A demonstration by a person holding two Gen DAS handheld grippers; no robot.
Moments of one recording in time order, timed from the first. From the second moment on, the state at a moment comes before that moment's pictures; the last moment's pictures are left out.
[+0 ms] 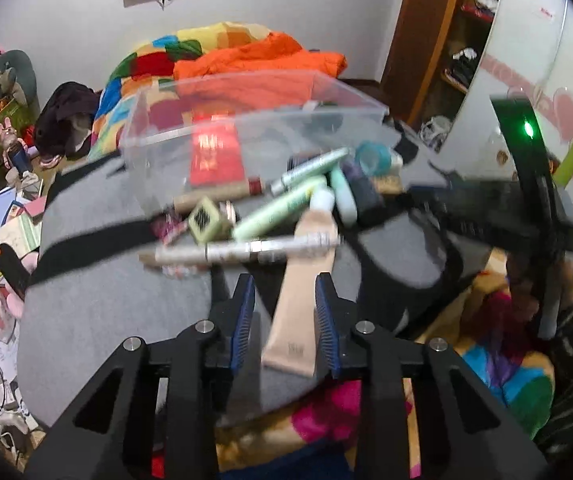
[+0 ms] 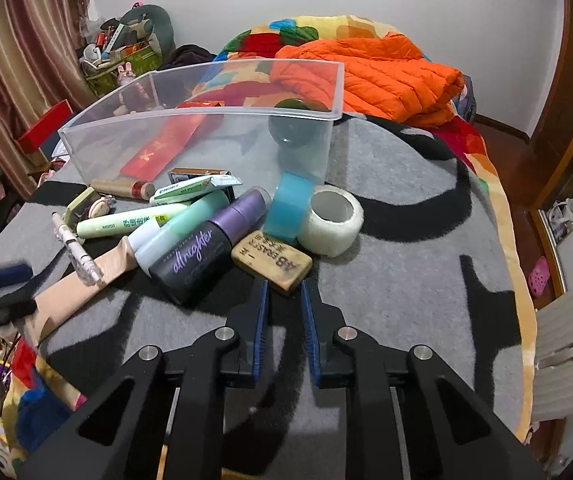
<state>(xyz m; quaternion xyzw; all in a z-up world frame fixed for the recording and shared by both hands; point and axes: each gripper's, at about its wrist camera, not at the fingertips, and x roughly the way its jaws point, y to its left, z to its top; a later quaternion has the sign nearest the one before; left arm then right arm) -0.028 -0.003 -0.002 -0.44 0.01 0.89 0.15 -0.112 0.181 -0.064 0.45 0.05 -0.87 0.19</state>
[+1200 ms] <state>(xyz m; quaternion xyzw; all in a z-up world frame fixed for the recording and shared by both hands) -0.090 0.045 -0.038 -0.49 0.08 0.85 0.19 -0.101 0.188 -0.067 0.46 0.08 -0.85 0.24</state>
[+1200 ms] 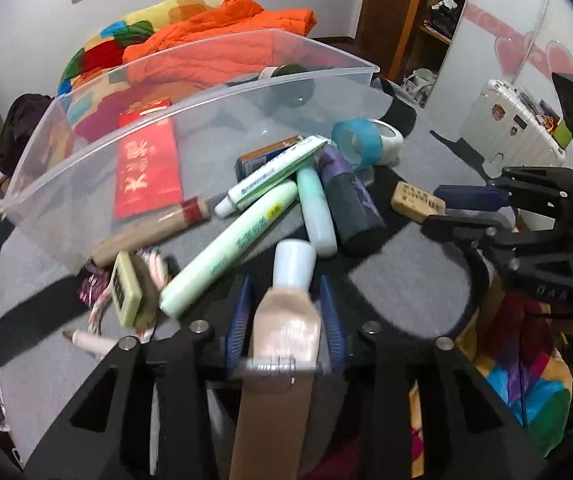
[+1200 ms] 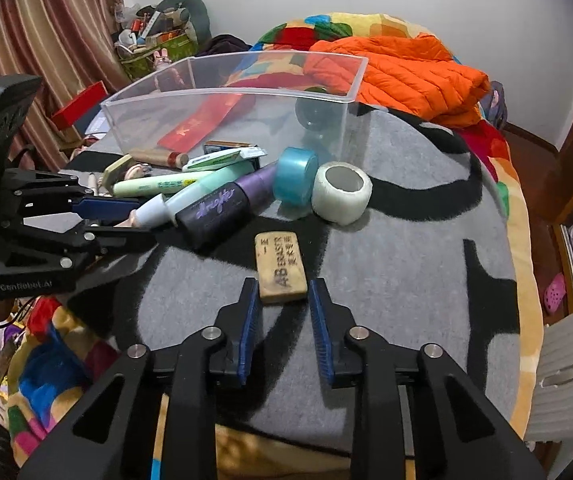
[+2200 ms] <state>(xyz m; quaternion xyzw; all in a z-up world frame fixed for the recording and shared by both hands) -0.068 0.006 0.059 -0.35 -0.01 0.93 0.14 -0.100 0.177 0.005 0.36 0.03 -0.90 0.24</state>
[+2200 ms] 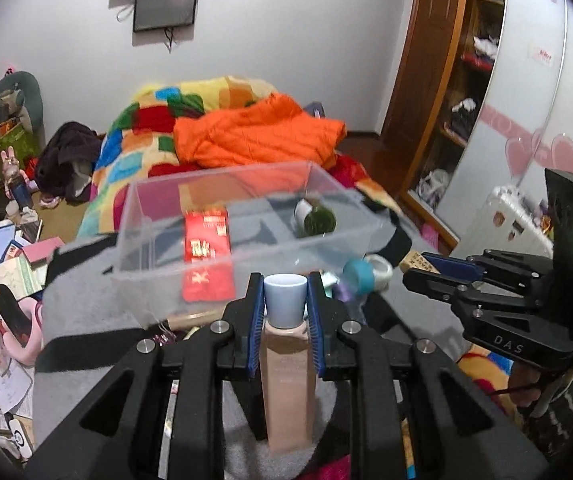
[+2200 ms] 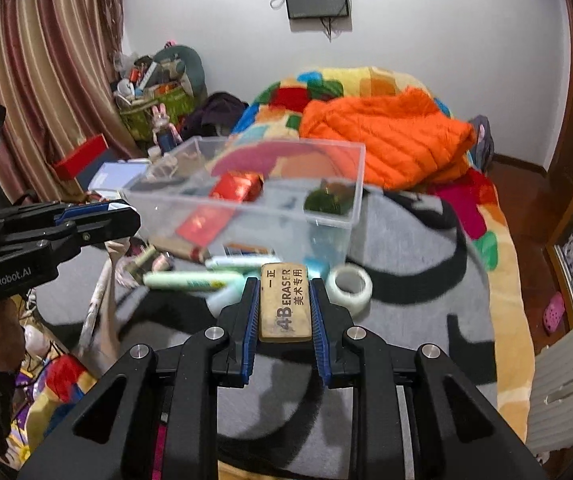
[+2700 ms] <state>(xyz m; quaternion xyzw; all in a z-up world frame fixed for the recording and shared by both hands) -0.069 -0.013 0.114 -0.29 -0.04 0.95 0.13 -0.119 0.158 0.040 0.32 0.02 -0.91 0.25</state>
